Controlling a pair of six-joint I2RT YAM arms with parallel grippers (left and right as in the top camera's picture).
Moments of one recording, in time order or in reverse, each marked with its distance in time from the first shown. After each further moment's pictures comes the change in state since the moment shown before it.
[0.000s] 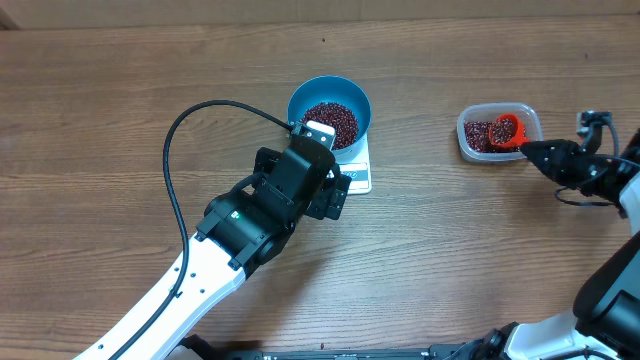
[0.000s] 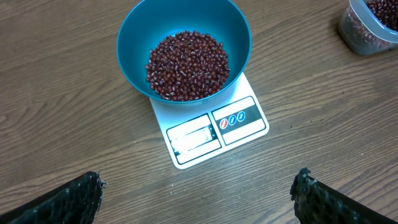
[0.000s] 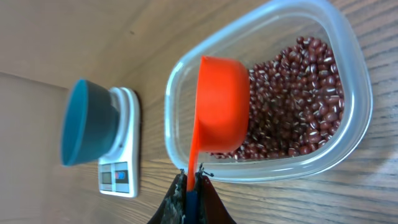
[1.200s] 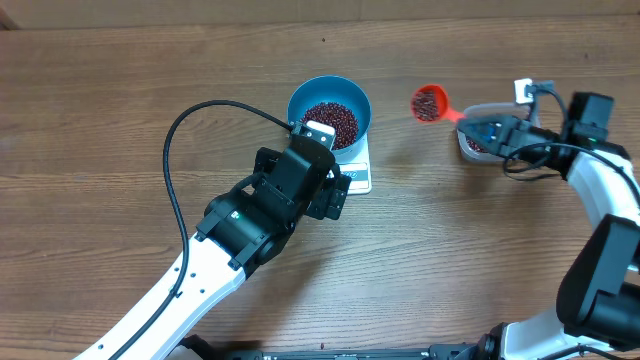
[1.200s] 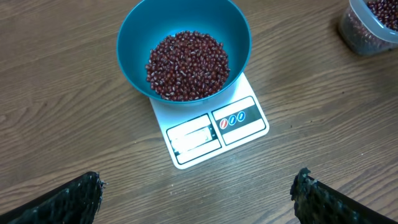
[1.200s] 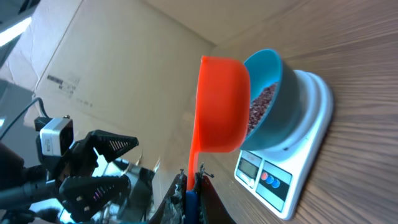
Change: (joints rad) left arm 0.000 0.000 0.000 0.000 0.000 0.000; right arm 0.322 0.000 0.000 0.220 -0.475 0.179
